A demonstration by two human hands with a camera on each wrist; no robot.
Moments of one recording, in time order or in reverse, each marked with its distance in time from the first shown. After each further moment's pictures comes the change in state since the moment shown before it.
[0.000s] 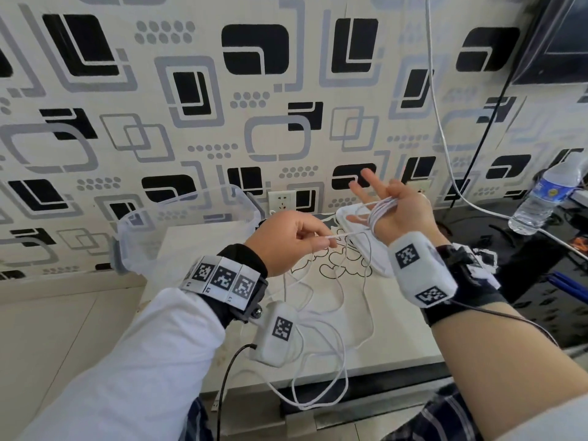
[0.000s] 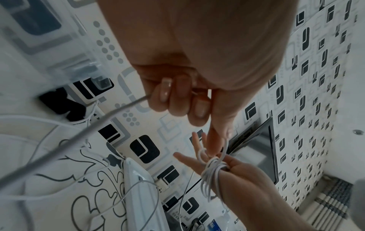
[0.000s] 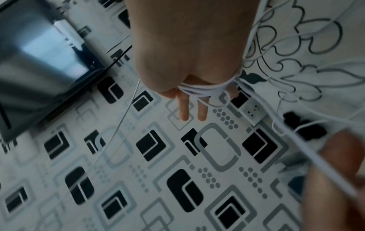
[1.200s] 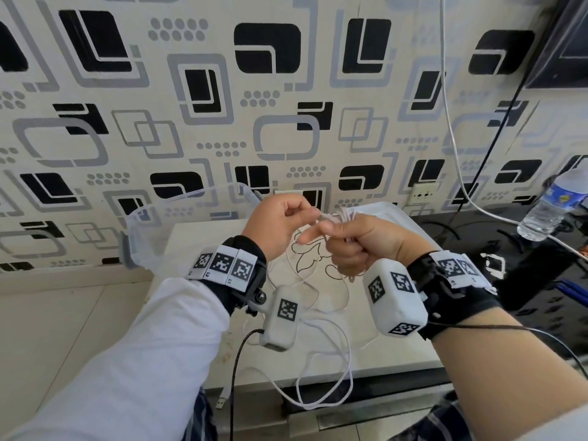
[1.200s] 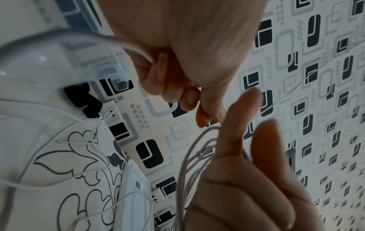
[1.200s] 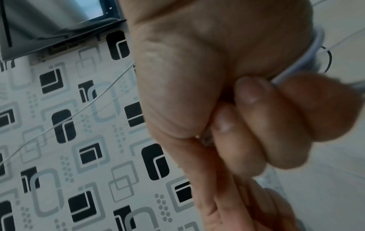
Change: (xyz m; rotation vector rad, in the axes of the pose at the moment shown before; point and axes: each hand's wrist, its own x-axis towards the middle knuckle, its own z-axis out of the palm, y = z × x) left_hand 0.012 -0.023 -0.012 -0.156 0.278 -0.005; right_hand -0.035 0.034 0.021 -0.698 -0.793 0.659
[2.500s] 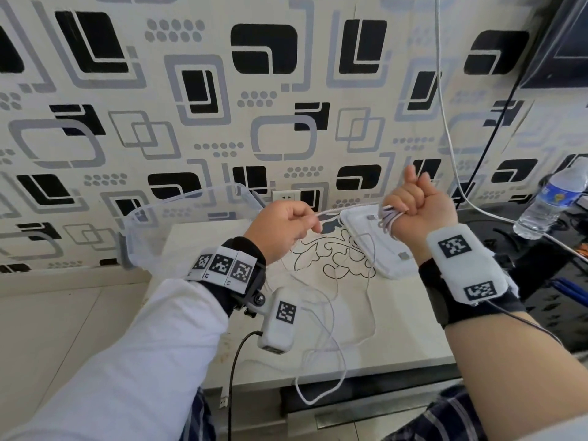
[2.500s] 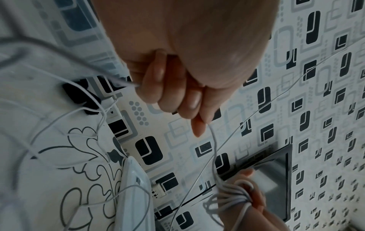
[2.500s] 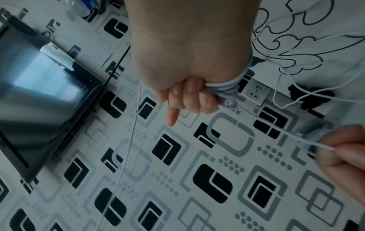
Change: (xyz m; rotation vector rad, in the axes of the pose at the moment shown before) left_hand -0.008 0.010 0.003 -0.067 -0.129 -0.156; right_hand -0.032 -0.016 -0.048 0.998 0.496 -0.805
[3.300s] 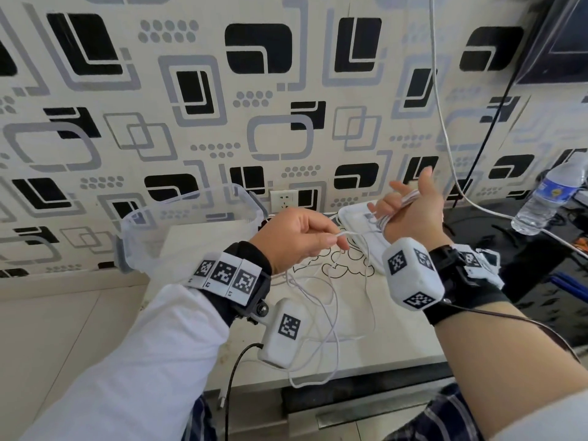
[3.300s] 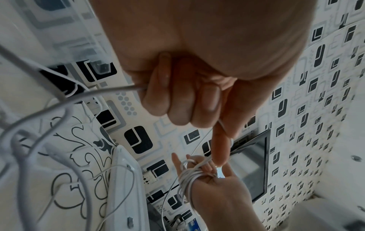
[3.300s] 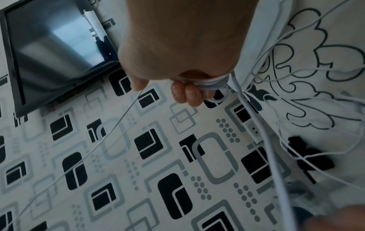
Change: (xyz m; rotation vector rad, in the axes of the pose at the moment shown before) left_hand -0.011 0.016 0.008 -0.068 -0.265 0.107; right_hand 0.007 0.012 -0.005 -0.329 0.325 -0.196
